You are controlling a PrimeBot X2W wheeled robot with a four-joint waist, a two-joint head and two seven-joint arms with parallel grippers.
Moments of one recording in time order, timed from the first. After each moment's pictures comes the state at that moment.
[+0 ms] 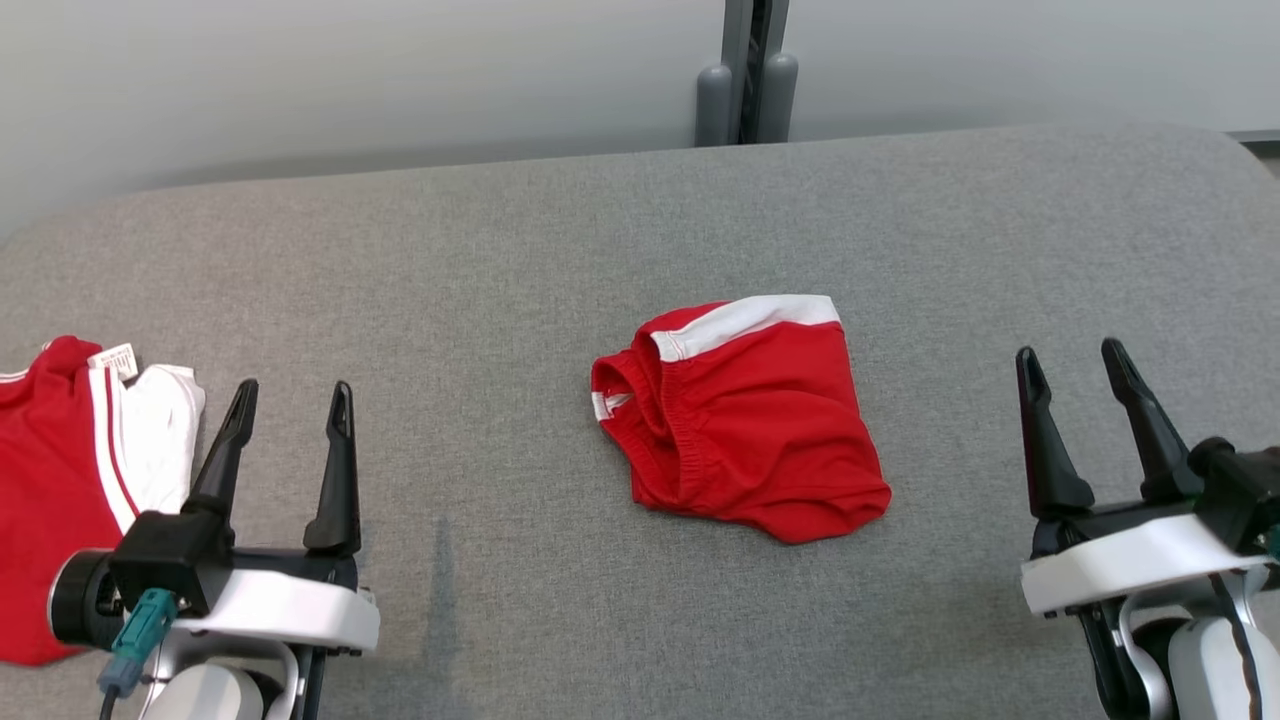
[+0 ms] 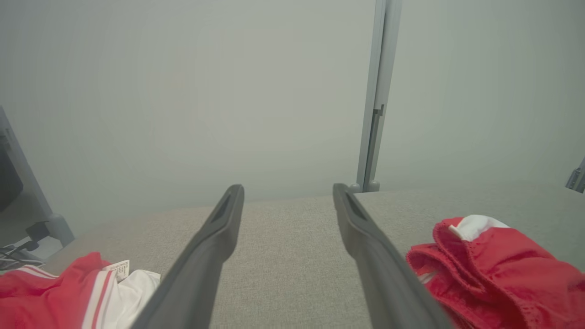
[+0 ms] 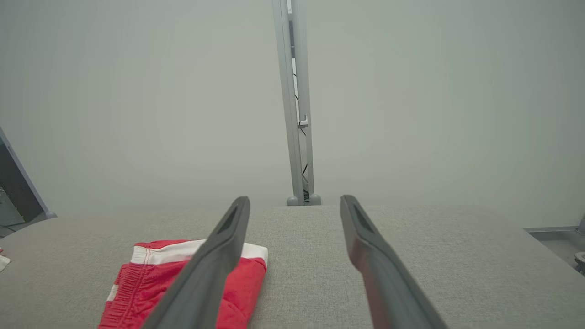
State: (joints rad) left arm -0.13 0.37 -0.33 0.00 -0.46 0.28 -0.24; right arm -0.15 -0.05 -0.01 0.04 0.19 0.13 -0.11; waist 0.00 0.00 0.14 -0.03
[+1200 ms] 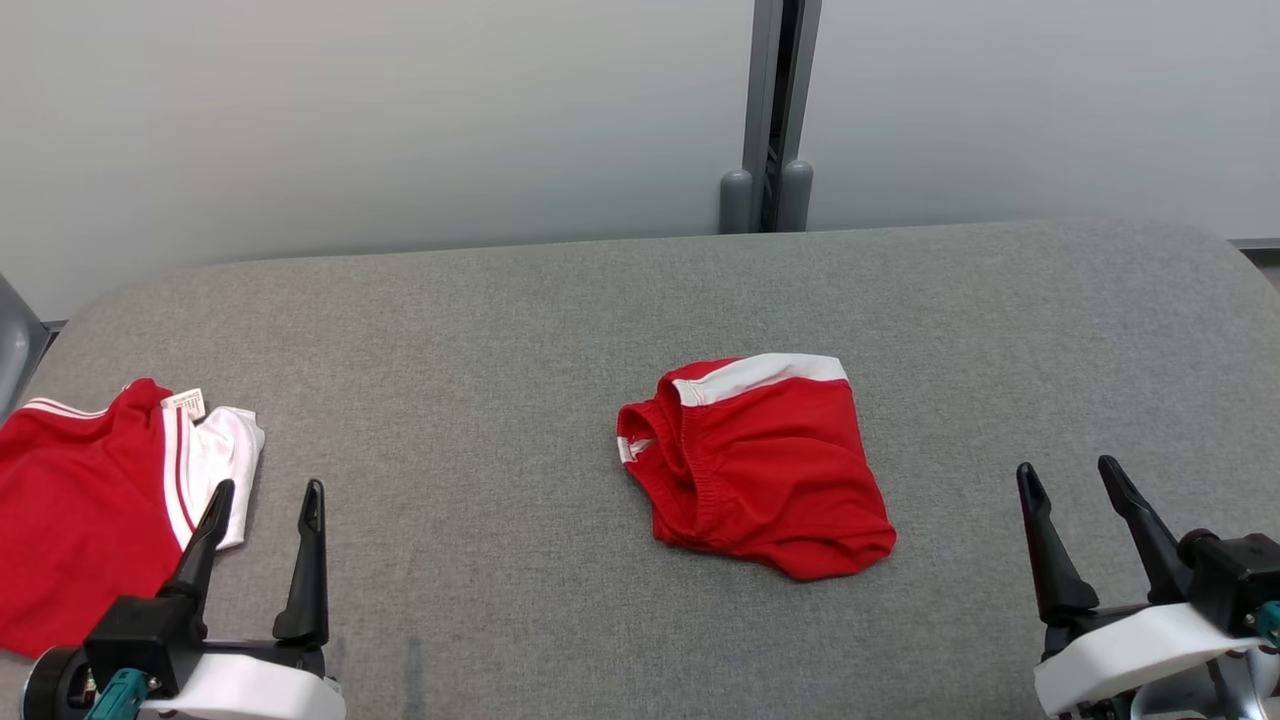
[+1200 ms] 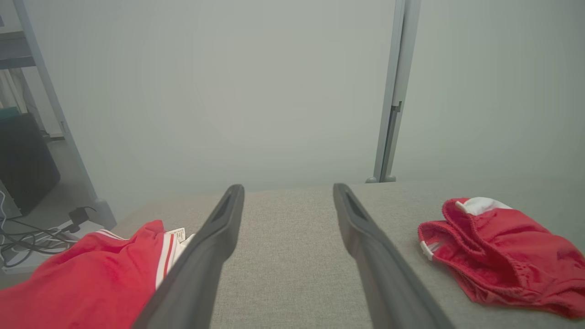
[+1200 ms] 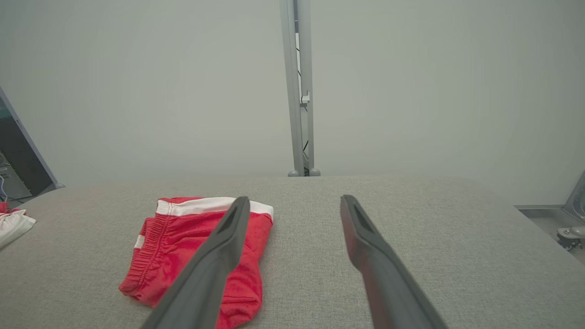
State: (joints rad) left arm 0.02 0.42 -0.31 0.00 -0.51 0.27 -0.25; right arm 0.02 -0.05 -0.03 -0.01 0.17 0.13 -0.02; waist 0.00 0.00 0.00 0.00
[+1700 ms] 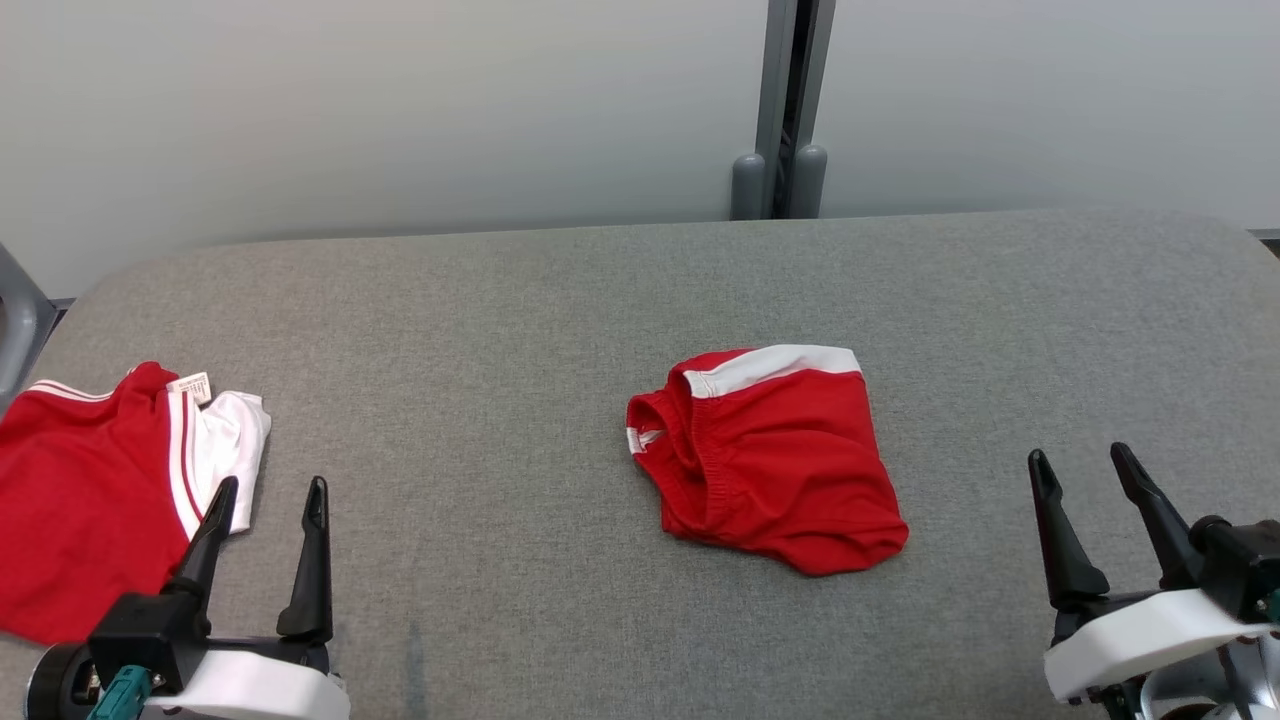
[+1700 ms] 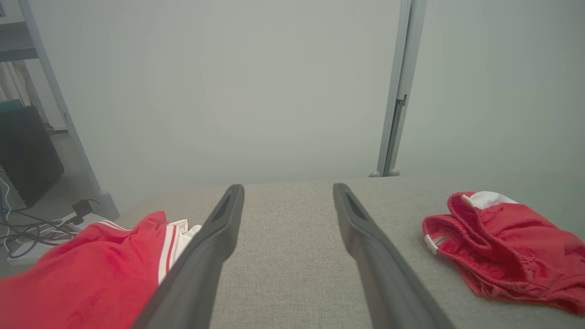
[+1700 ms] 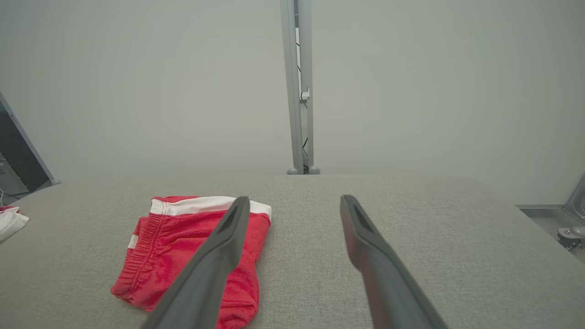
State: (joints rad) left arm 0.02 0.42 -0.32 -0.01 -0.51 0.28 -0.25; right arm 0.01 -0.05 -0.04 -0.01 0.17 0.13 -0.01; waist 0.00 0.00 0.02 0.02
